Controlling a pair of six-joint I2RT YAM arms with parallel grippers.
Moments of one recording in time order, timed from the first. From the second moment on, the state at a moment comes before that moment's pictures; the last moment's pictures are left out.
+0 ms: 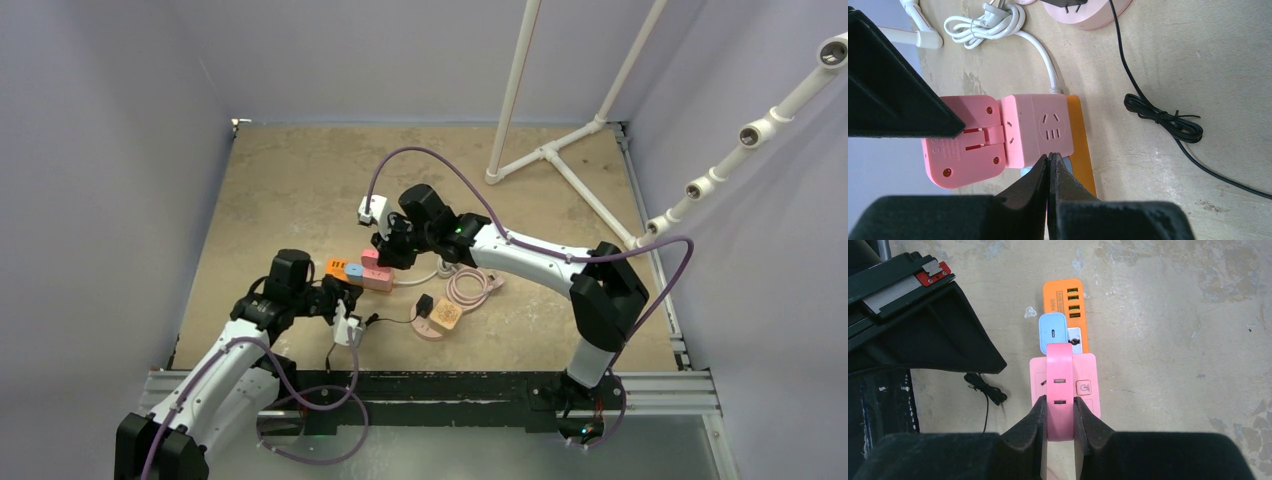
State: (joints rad) left arm -0.32 0.76 0.42 -0.49 0.72 1.64; right arm 0.90 1.73 1.31 -0.23 -0.33 -0.21
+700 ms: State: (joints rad) left arm -0.32 0.75 0.52 -0.47 0.68 1.48; right arm 0.91 1.73 1.33 -0.25 -0.25 -0.20
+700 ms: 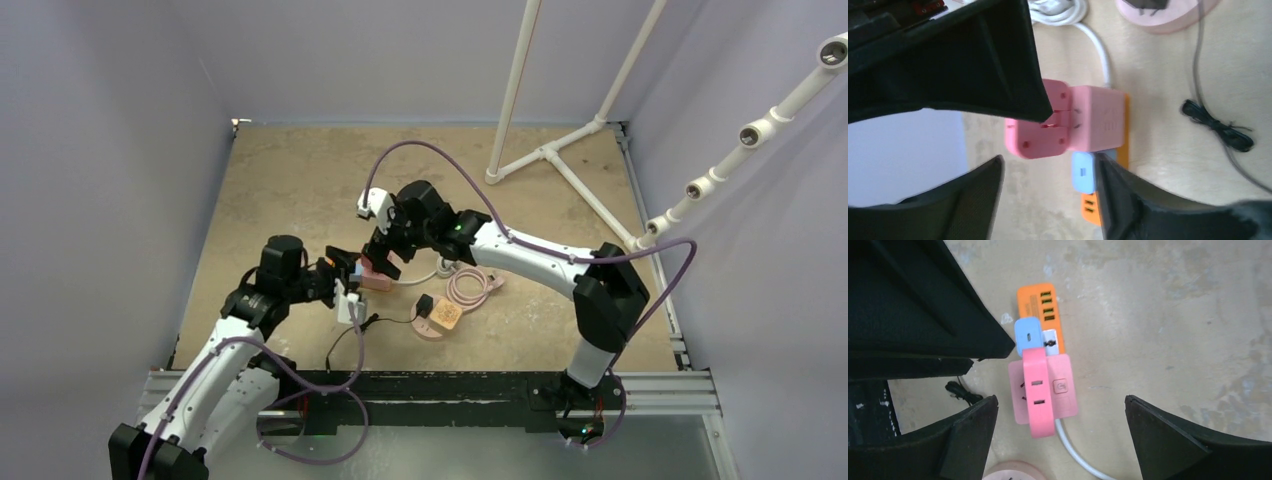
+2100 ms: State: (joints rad) left arm 0.16 1.39 0.37 0.55 0.20 0.11; right arm 0.10 1.35 0.27 1.32 0.42 0.12
